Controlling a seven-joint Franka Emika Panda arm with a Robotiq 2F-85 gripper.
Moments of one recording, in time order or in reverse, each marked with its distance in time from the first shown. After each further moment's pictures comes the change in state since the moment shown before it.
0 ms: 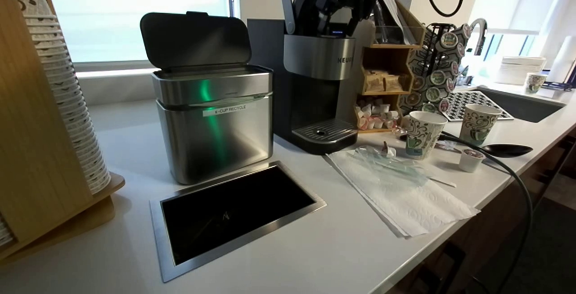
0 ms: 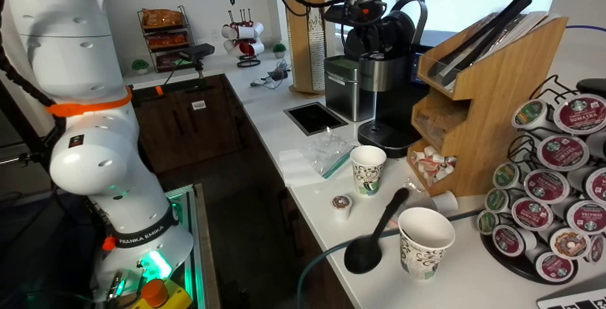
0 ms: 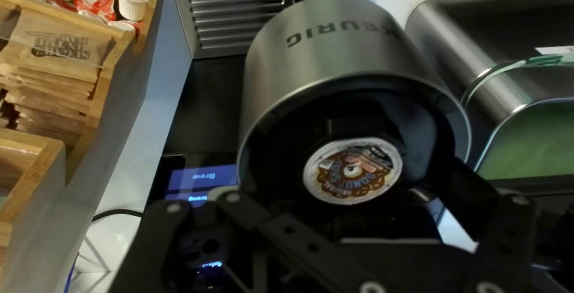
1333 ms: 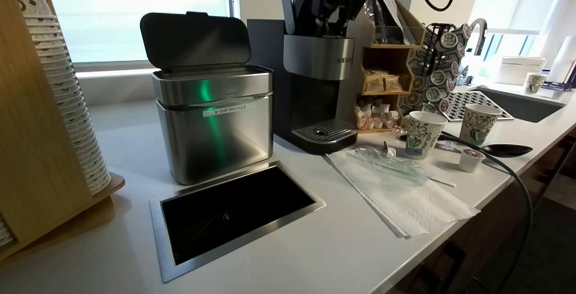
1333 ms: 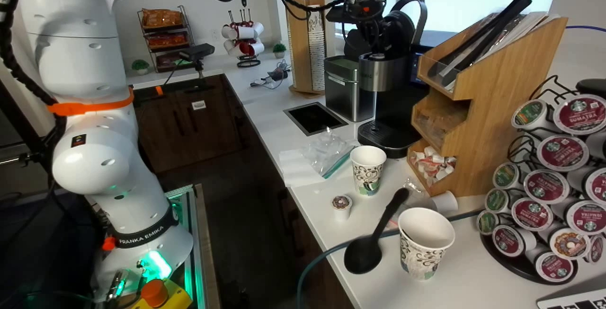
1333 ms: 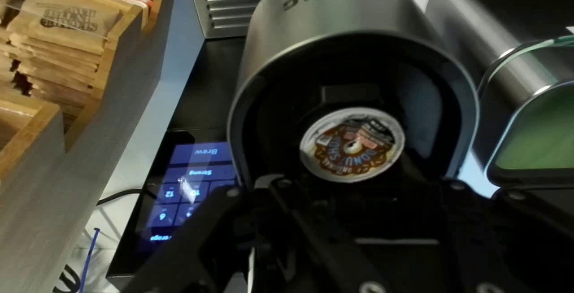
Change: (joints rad) arm 0.030 0.044 -0.001 0.061 -0.116 0.001 0.093
